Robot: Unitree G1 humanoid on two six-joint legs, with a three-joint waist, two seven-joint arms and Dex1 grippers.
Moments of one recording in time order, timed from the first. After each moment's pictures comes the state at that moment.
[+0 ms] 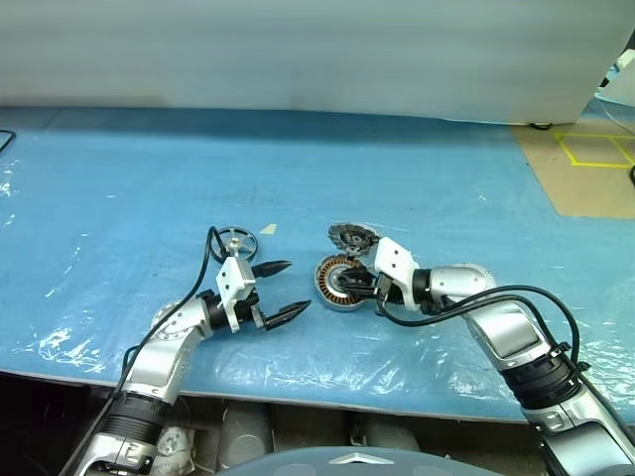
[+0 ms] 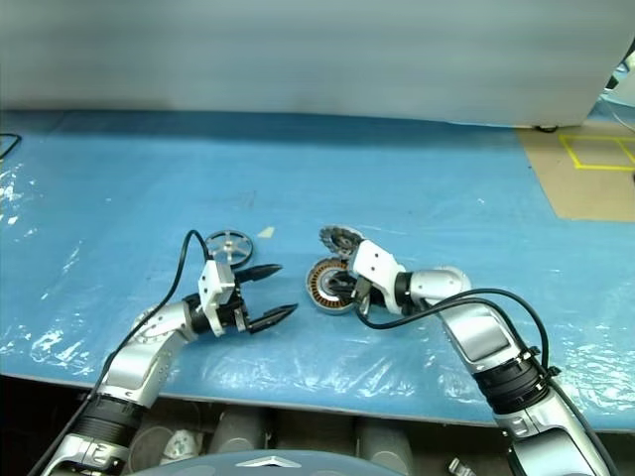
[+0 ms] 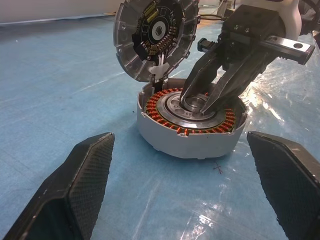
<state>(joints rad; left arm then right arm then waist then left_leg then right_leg) -0.10 0.36 -0.12 0.06 -0.34 -0.06 -1.01 -0.30 -0.59 0.30 -0.20 0.15 0.42 0.91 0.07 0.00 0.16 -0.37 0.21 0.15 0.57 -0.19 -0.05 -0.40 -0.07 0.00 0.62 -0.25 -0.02</state>
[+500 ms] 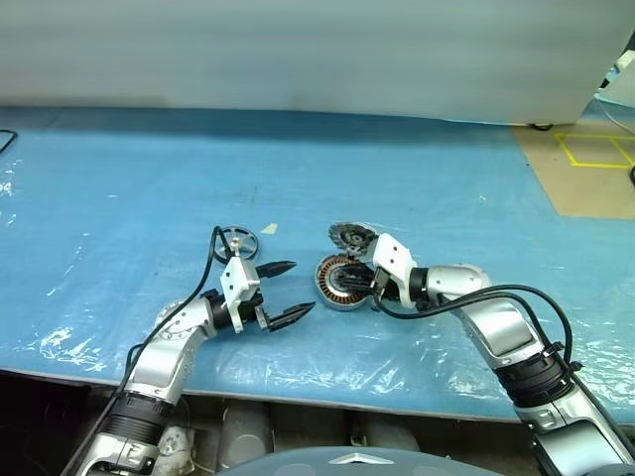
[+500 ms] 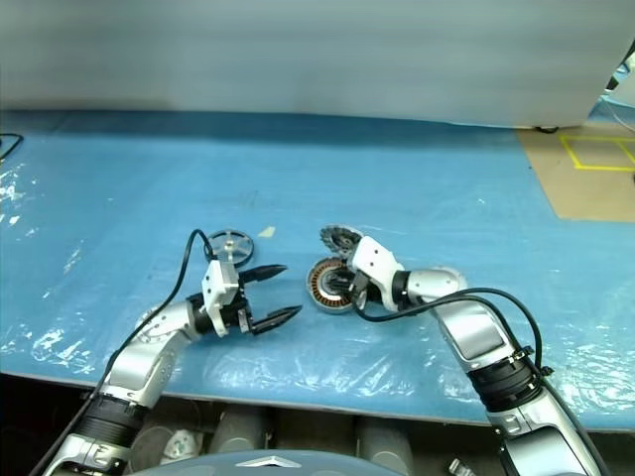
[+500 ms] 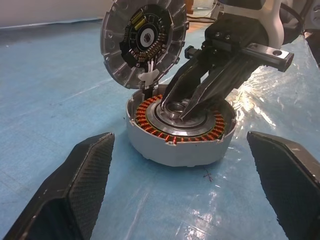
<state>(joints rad) -0.10 0.36 -0.13 0.04 -0.34 -0.04 -1.01 -0.30 -0.55 0.29 -0.17 0.15 0.43 0.88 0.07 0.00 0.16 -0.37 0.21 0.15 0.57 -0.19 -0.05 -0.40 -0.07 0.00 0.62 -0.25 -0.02</state>
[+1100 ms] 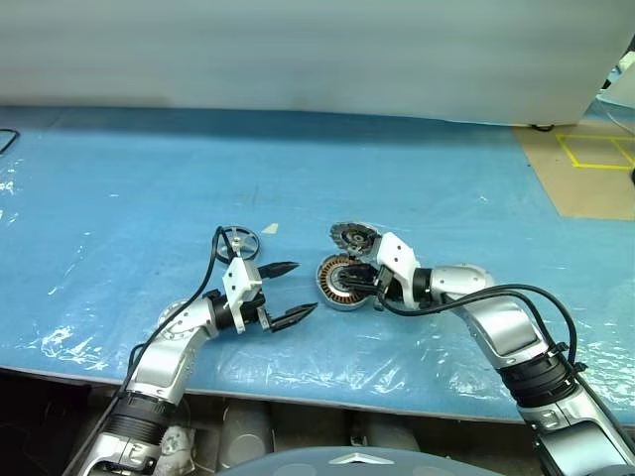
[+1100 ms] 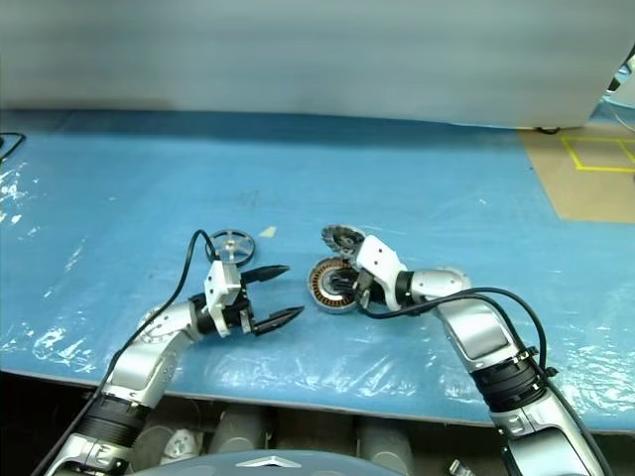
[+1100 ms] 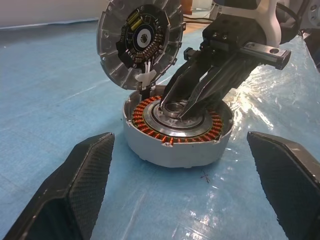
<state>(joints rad) -0.10 0.35 -0.14 0.04 -0.33 -0.04 -1.01 -0.30 -0.57 0.26 -0.17 0.18 0.46 0.88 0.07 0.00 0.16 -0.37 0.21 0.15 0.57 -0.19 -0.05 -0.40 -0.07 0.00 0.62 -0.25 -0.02</state>
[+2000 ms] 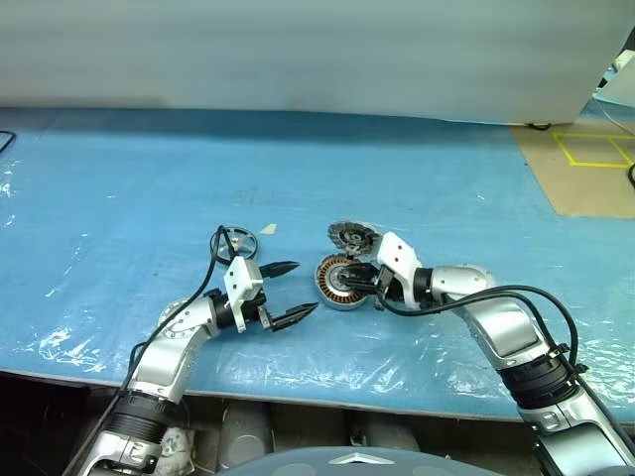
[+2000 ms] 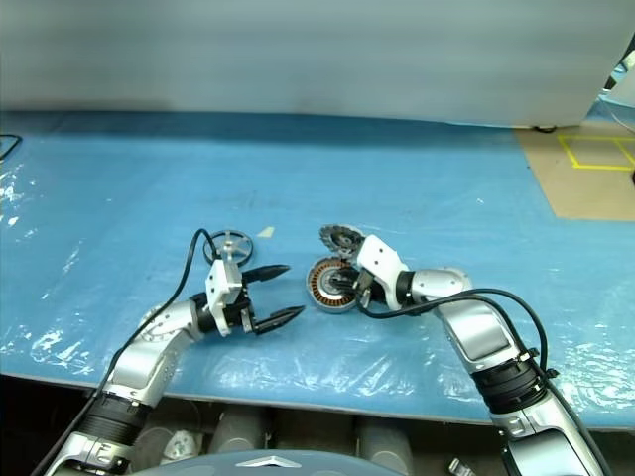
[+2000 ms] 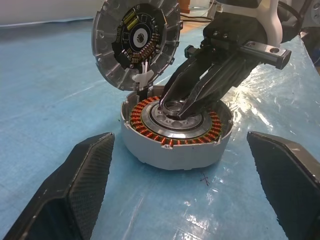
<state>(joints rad) -0.11 0.35 -0.14 0.04 -0.33 -0.03 -1.01 -0.29 -0.56 0.27 -0.19 0.16 0.47 0.88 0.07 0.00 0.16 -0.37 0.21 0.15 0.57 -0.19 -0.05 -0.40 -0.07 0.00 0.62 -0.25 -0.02</state>
